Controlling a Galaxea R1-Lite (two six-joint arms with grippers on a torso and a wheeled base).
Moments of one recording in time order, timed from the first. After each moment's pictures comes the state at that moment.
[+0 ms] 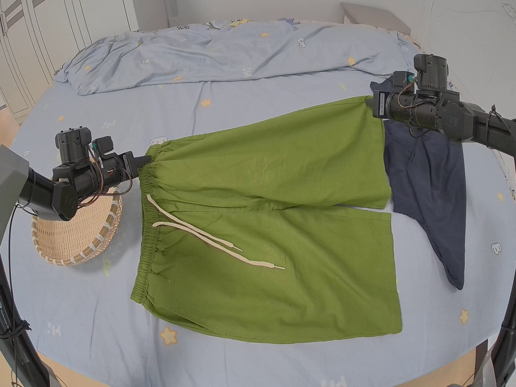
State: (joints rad) left arm 0.05 2.07 -1.23 -0.65 -0.50 -0.25; right arm 0.18 2.17 -1.97 0.02 0.12 0.01
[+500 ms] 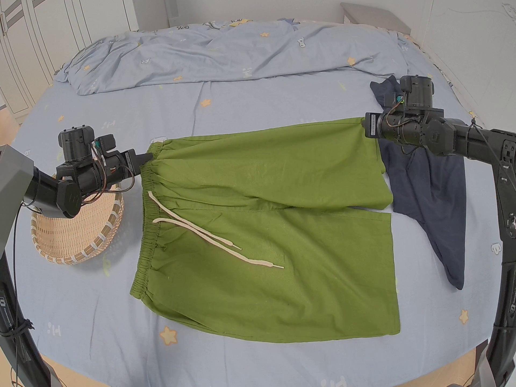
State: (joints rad) left arm 0.05 2.10 -1.28 -0.66 -0.49 -0.25; right arm 0.18 2.29 -2.00 0.02 0.07 0.00
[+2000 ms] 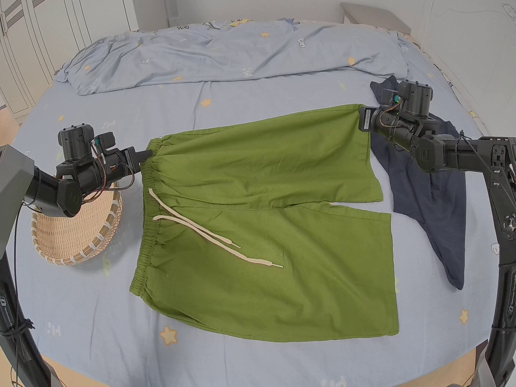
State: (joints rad) left arm 0.05 2.11 -1.30 -0.67 -0.49 -0.25; right arm 0.20 2.30 -1.87 -0.36 0.00 0.00
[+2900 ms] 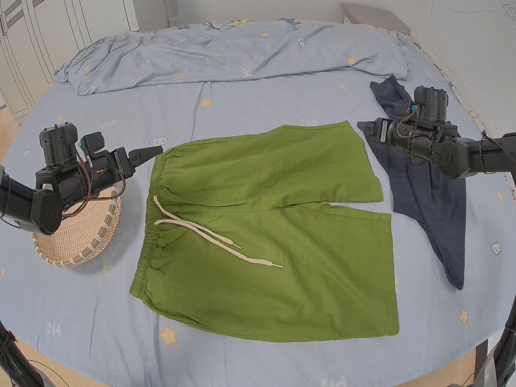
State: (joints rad) left arm 0.00 1.87 -1.02 -0.72 -0.50 -0.33; right arm 0.19 2.13 -1.60 -0.31 0.00 0.08
